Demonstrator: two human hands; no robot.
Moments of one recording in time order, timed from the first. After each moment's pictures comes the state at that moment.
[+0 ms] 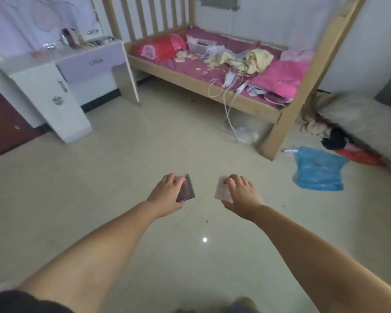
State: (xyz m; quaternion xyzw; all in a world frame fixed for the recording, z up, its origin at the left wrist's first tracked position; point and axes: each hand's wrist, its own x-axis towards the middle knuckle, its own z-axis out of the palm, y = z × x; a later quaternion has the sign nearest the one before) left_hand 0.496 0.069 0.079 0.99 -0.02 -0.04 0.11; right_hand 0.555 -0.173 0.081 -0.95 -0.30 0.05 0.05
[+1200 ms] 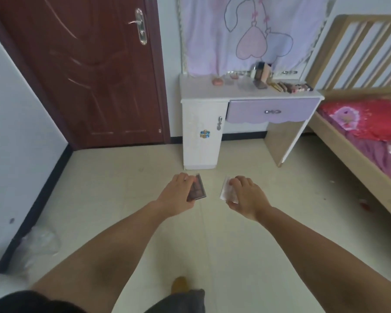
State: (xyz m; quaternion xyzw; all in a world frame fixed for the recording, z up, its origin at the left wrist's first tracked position) left_hand 0.780 0.832 0.082 0.93 0.33 0.06 0.14; right_hand 0.983 0.704 0.089 -0.78 -0.62 0.06 0.04
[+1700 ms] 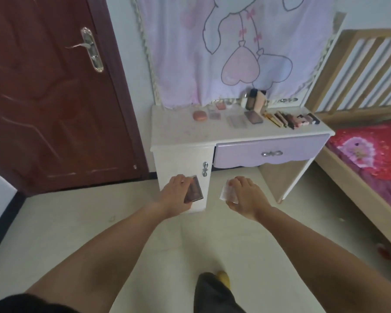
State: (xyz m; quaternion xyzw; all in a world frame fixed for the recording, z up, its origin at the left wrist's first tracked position) left_hand 1.048 1.148 0.078 0.94 0.30 0.05 0.15; right_hand 1.249 1.002 0.088 -0.80 -0.60 0.05 0.06
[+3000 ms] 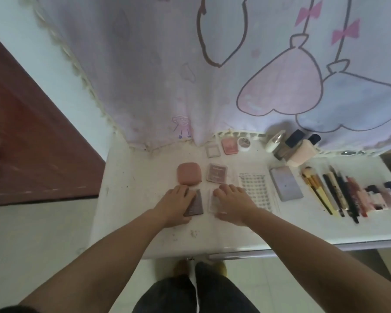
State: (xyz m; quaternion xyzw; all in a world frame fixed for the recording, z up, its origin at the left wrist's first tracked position) left_hand 1.363 1.524 0.011 0.94 0.26 -0.14 0.14; right_hand 1.555 1.425 0.026 -0.68 -0.70 0.17 -0.14
